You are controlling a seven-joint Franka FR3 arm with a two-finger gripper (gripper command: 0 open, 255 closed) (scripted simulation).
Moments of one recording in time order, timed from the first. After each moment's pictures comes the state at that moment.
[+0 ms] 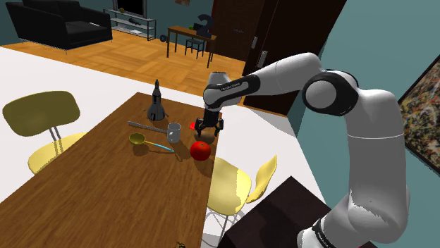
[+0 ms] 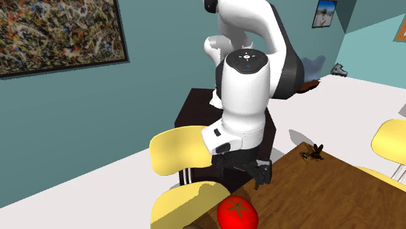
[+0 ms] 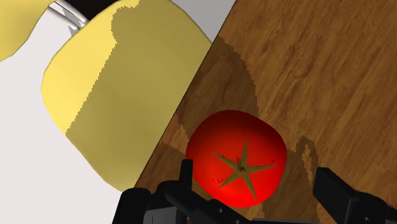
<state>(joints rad) 0.00 0.63 0.06 -1.64 0.05 2.15 0.38</state>
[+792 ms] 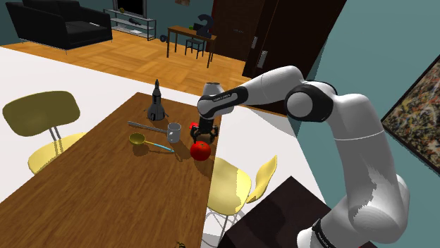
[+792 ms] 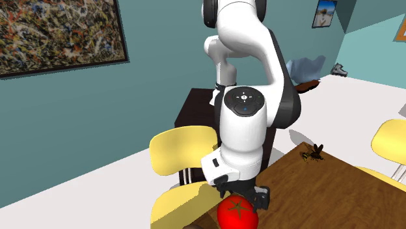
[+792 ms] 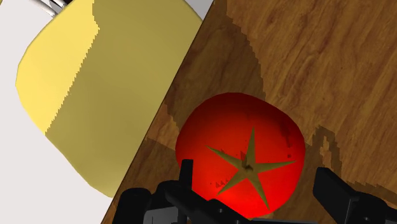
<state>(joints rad) 0.01 0.81 0.05 -1.51 0.05 2.19 0.41</state>
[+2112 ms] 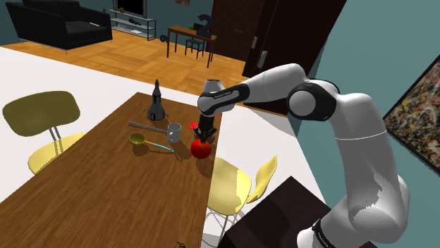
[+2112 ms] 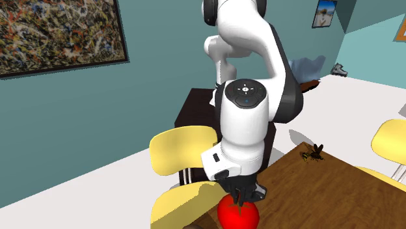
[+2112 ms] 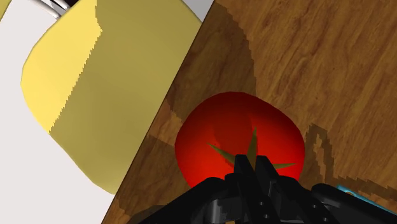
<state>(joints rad) 0.01 0.78 0.05 -1.51 0.05 2.16 0.41</state>
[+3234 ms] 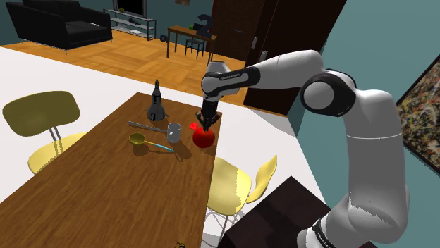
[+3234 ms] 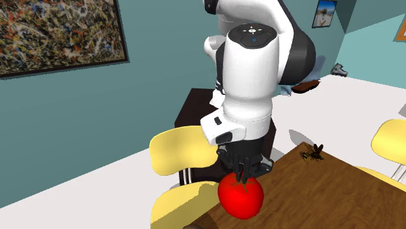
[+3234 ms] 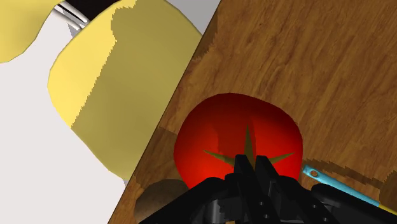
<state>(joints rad) 0.01 0.65 0.05 -1.50 0.05 2.02 0.42</state>
